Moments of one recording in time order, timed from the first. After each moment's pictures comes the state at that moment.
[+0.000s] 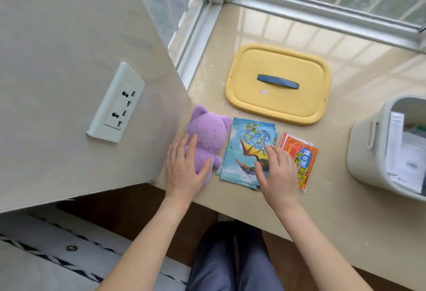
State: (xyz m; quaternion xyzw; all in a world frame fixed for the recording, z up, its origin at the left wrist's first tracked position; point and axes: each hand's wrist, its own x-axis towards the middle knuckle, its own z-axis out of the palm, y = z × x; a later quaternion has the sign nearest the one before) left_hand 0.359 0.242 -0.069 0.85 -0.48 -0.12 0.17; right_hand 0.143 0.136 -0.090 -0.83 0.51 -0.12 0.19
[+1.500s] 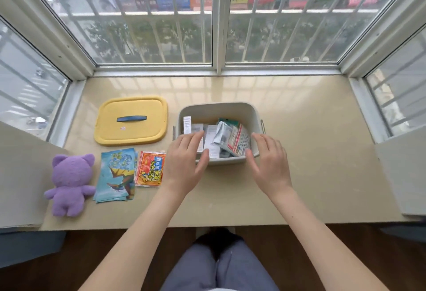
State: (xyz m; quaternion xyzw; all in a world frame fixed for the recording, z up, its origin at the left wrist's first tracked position) left_hand -0.089 0.093 0.143 0.66 -0.70 -0.09 0.25; right_hand -0.312 0.059 0.122 -0.77 0.59 -0.22 0.10
